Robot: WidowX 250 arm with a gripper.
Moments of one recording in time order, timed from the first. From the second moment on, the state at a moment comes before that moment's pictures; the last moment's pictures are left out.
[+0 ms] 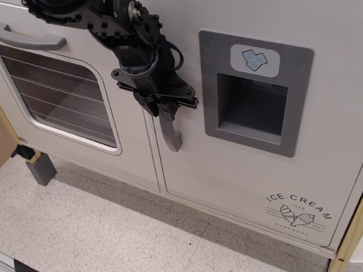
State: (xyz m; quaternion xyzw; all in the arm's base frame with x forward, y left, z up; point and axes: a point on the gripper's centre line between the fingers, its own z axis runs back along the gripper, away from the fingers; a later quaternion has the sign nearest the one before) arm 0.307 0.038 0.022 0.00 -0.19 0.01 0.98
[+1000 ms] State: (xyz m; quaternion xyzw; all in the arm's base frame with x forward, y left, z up) arm 0.213 0.039 0.049 -0.03 -0.09 0.01 1.00
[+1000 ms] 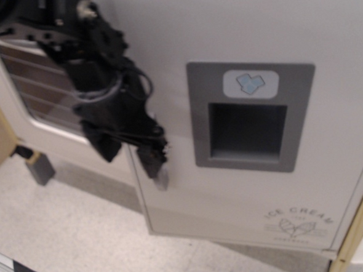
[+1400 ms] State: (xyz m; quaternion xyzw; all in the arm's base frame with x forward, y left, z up) arm 0.214 0.098 0.088 -0.06 -0.08 0.13 0.99
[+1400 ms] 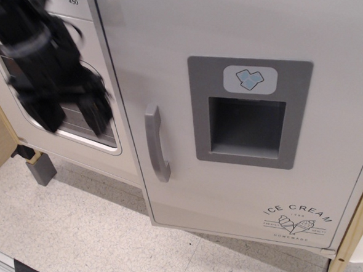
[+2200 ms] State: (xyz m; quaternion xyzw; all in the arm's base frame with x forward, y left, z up) arm 0.275 0.148 0.130 -0.03 -0.11 0.31 0.94
